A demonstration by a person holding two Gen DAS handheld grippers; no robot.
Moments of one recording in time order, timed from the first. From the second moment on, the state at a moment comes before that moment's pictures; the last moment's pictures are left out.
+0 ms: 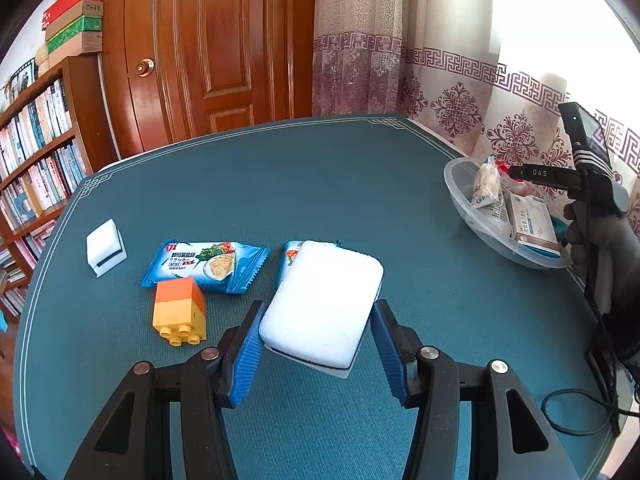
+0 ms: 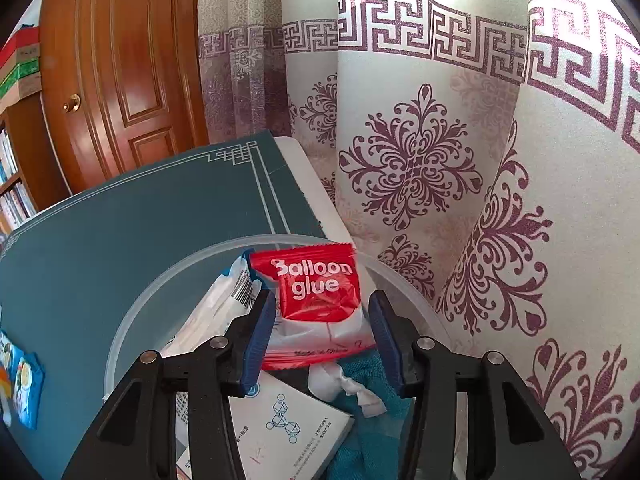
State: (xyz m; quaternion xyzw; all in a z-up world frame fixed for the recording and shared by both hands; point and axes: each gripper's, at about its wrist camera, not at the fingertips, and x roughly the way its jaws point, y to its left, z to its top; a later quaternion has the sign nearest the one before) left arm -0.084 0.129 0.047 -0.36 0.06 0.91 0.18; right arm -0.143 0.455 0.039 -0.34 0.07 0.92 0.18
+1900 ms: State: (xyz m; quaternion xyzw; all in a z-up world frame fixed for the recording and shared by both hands) left arm -0.168 0.341 0.038 -0.43 0.09 0.84 0.34; right arm 0.004 0.418 0.044 -0.27 0.11 0.95 0.09
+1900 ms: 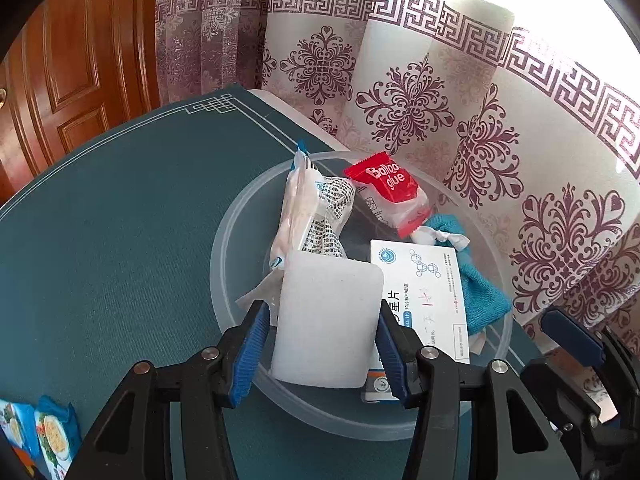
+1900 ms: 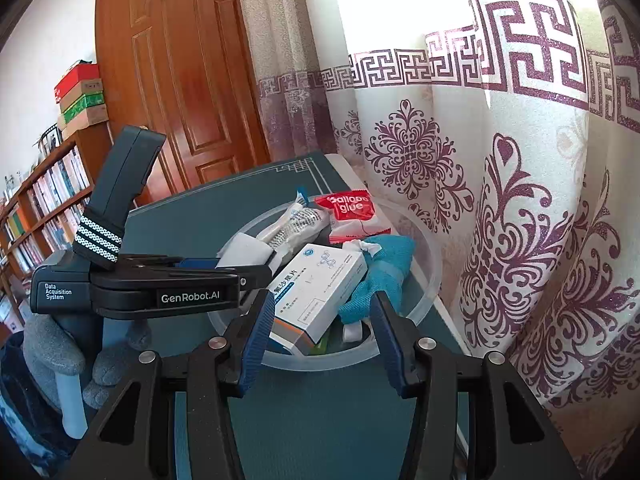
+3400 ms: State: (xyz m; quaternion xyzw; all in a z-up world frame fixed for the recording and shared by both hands) left arm -0.152 0.311 0.043 -0.38 0.11 0.88 0.25; right arm 0.010 0.410 0.045 -0.27 0.12 0.95 0.08
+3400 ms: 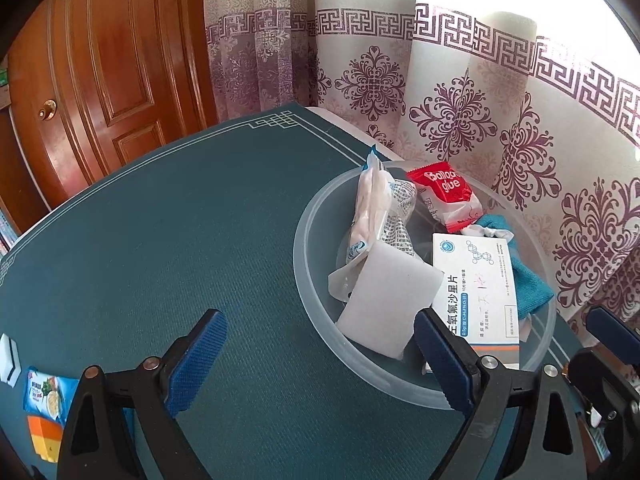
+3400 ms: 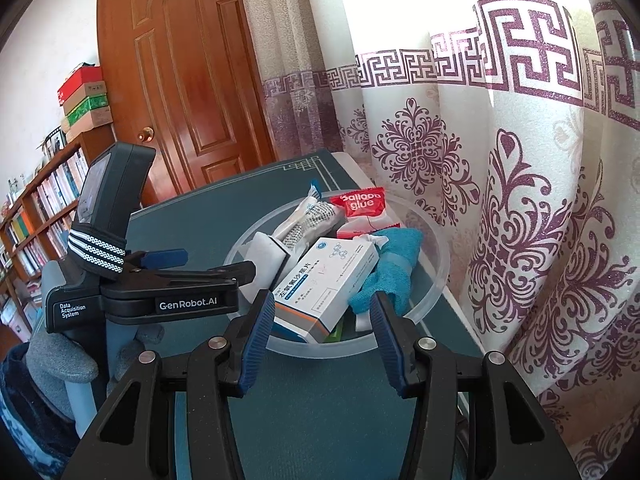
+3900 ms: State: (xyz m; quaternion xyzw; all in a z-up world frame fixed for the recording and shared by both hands) left arm -0.122 0.273 0.060 -0.36 0.11 0.90 0.23; right arm 0.015 0.381 0.045 -0.28 0.11 0.95 0.05
